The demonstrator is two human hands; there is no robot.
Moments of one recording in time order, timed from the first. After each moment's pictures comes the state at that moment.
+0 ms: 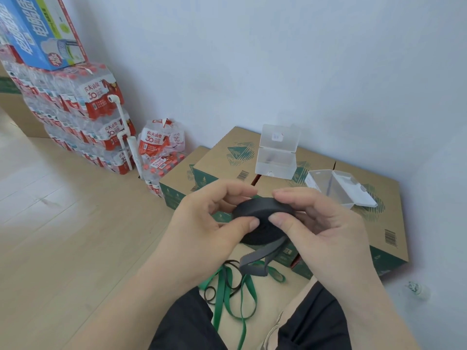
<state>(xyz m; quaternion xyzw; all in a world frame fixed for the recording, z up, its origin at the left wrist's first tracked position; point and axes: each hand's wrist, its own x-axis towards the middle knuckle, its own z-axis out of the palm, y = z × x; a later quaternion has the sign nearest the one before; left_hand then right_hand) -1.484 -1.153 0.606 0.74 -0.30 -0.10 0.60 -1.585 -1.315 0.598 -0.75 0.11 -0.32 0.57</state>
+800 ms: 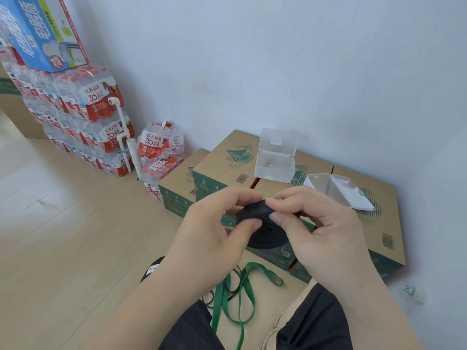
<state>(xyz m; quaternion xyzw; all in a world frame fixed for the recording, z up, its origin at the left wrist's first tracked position) -1.491 -1.157 0.603 0.75 -0.34 -0.06 0.56 -1.581 -1.315 0.609 -0.81 0.07 -0.33 0.48</state>
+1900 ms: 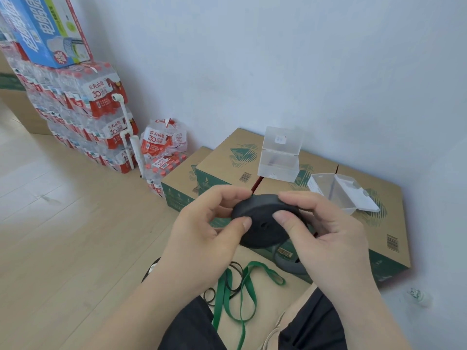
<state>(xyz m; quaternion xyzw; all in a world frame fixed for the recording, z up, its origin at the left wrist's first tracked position) -1.487 -1.147 0.595 0.72 -0.27 -0.08 0.63 -1.580 -1.308 0.595 -0.77 0.15 -0.33 0.52</state>
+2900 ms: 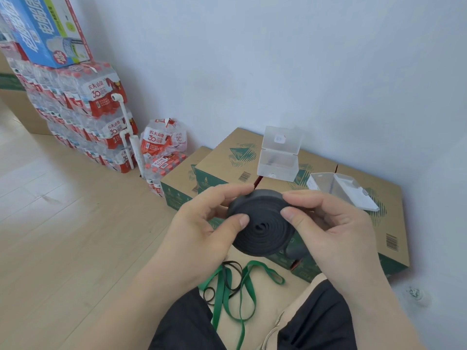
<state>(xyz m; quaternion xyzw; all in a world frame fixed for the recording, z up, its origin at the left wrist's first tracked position) -1.482 -1.147 0.593 0.74 -0.29 -0.10 0.60 -1.584 -1.319 0.603 -0.73 0.18 -0.30 0.59</state>
